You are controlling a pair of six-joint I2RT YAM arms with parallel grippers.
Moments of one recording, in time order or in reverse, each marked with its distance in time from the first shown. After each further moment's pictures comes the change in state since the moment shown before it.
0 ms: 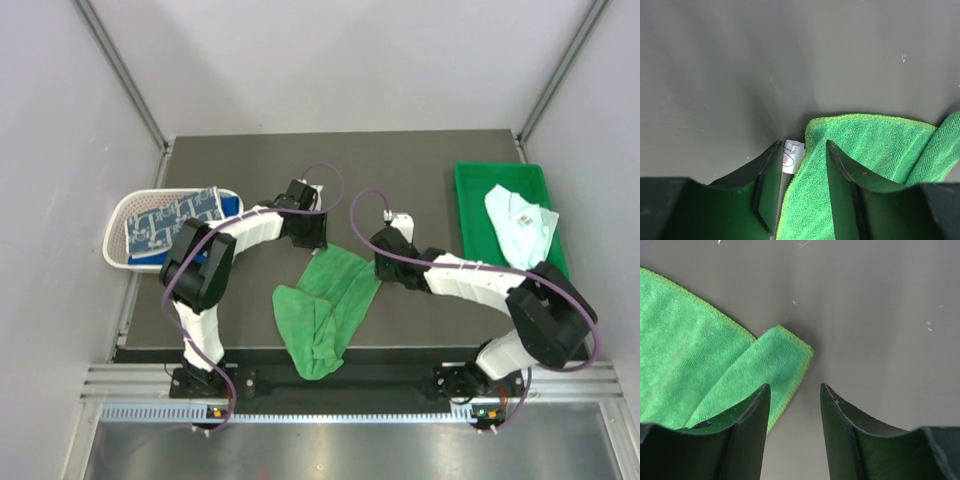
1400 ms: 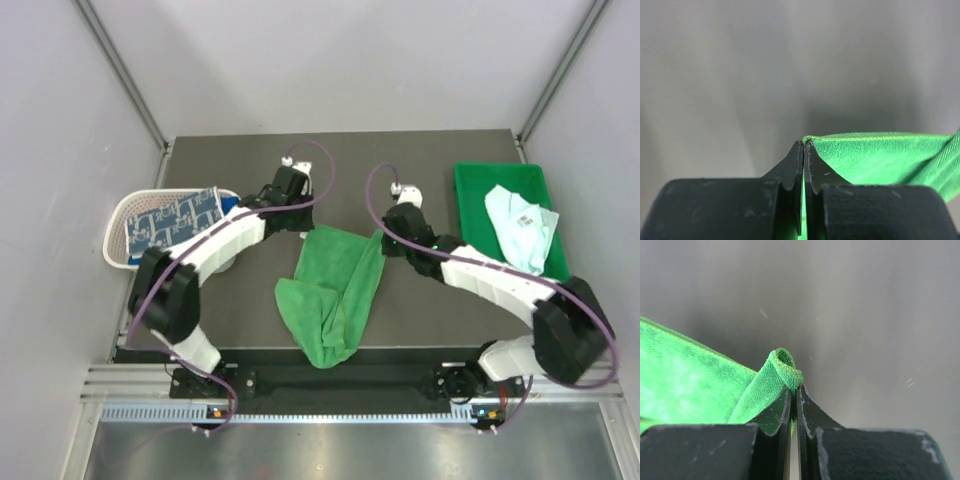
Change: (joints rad) left arm -0.023 -0.187 0.011 -0.069 -0.193 -0.023; right arm -0.090 -0.034 0.068 0.087 -0.077 -0.121
